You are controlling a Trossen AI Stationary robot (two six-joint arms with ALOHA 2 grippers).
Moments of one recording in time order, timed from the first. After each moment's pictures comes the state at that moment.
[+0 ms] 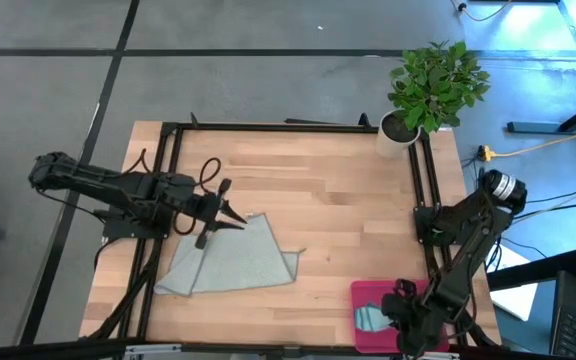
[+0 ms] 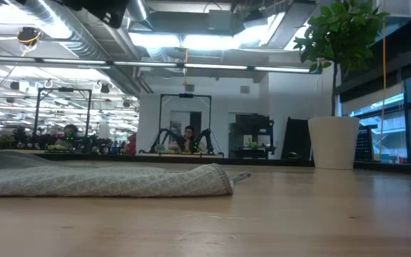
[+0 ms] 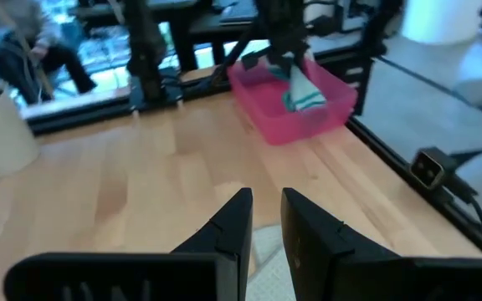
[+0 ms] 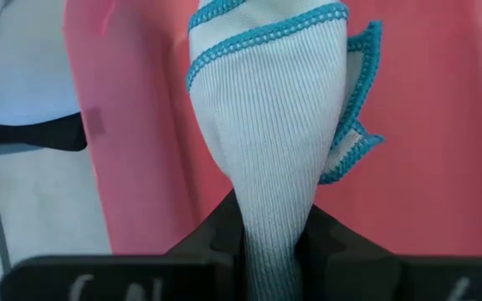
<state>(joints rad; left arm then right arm) -0.16 0.85 0.63 -0.10 0.10 0.14 1.08 1.58 0.96 -0.54 0.13 1.28</state>
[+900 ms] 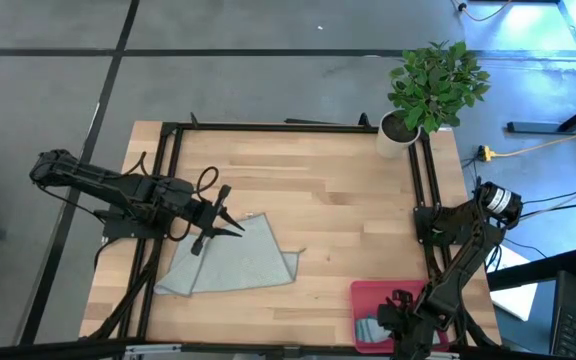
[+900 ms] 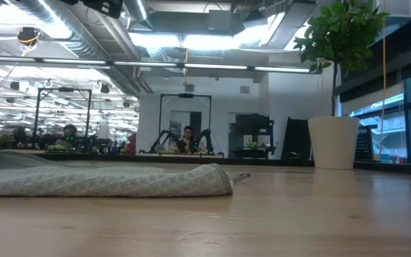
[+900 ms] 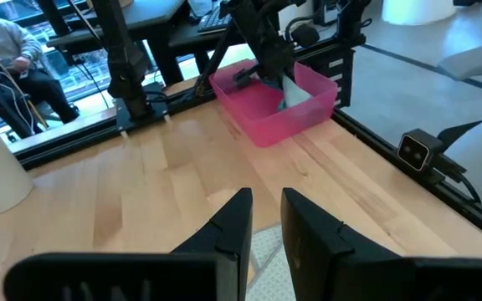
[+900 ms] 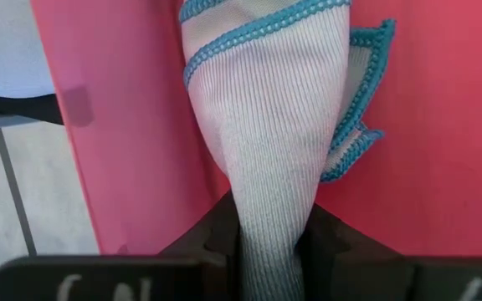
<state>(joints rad) -0.21 0.85 0.63 -0.10 0.09 0.24 1.08 1.70 0.96 -0.41 0.02 1.28</state>
